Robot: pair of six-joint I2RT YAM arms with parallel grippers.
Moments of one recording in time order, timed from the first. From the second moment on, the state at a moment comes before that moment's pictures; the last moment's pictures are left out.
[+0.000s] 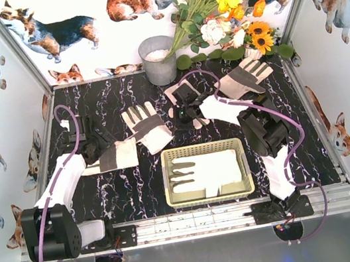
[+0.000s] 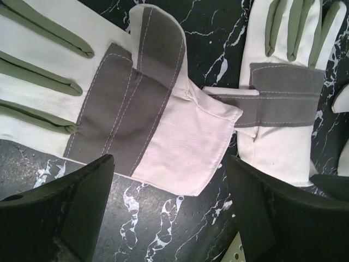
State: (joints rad) left arm -0.03 1.26 0.84 -0.47 -0.03 -0.67; right arm 0.58 2.02 1.46 -0.43 -0.24 0.69
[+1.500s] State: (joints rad) left arm -0.02 1.75 1.09 -0.46 -0.29 -1.19; right arm 0.49 1.56 1.39 -0.45 -0.25 0.41
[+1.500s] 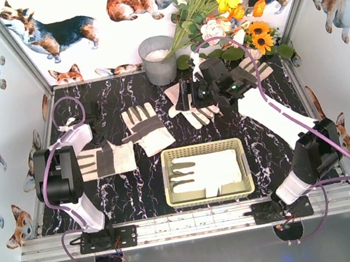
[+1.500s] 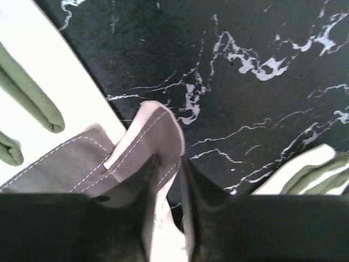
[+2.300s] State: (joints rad) left arm -0.03 1.18 1.07 -0.63 -0.11 -0.93; right arm 0.46 1.46 1.38 -0.32 -0.50 0.44
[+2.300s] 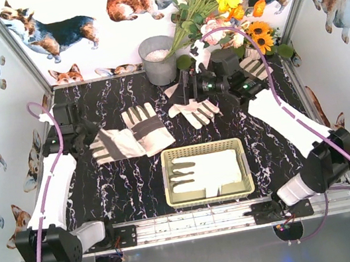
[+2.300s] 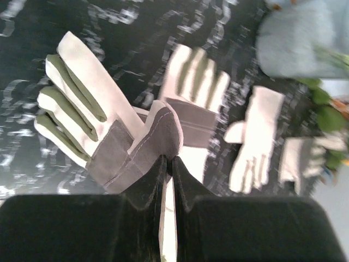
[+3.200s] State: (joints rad) left arm -0.39 1.36 1.39 -0.40 -0.03 -1.16; right arm 0.70 1.47 1.48 -0.50 -0.24 0.07
